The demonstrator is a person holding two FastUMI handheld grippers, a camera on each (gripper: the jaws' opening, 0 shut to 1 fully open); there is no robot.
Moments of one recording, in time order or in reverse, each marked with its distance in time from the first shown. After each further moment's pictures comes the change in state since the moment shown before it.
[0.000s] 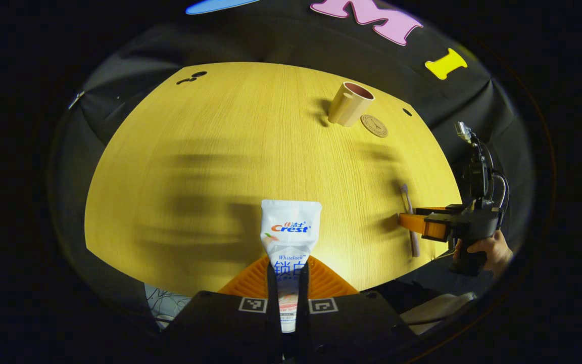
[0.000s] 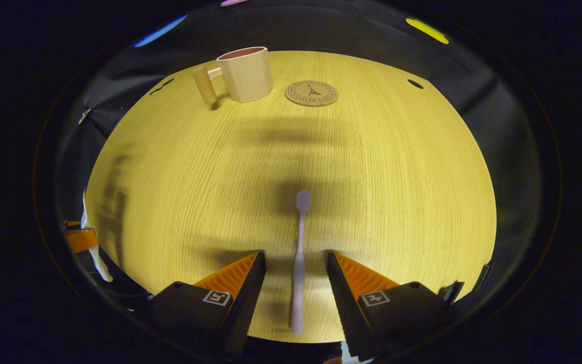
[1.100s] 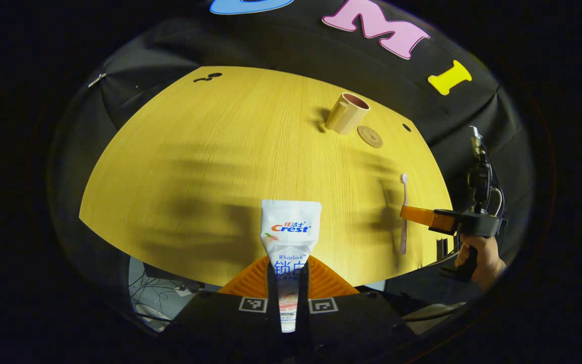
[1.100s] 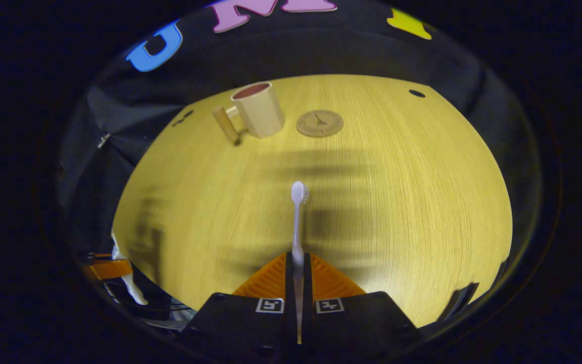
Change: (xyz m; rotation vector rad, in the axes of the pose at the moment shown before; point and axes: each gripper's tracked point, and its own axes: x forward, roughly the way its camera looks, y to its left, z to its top) left arm -0.027 -0.027 -0.016 -0.105 -0.115 -0.007; right arm -0.048 0.017 0.042 0.068 -0.250 0.227
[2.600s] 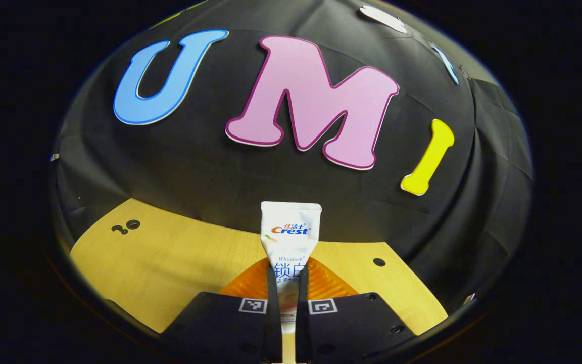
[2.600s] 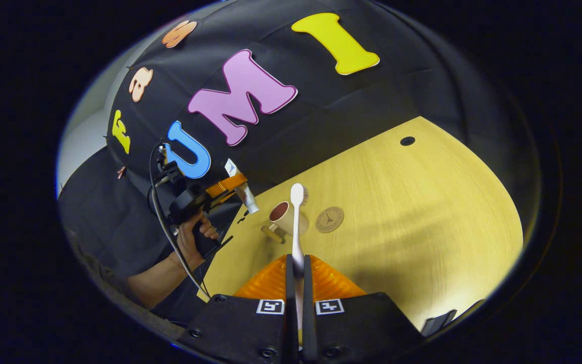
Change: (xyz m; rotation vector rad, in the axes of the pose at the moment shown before) left arm 0.092 -0.189 0.373 0.132 -0.702 -0.122; right arm -0.125 -0.086 0.111 0.284 -0.335 0.331
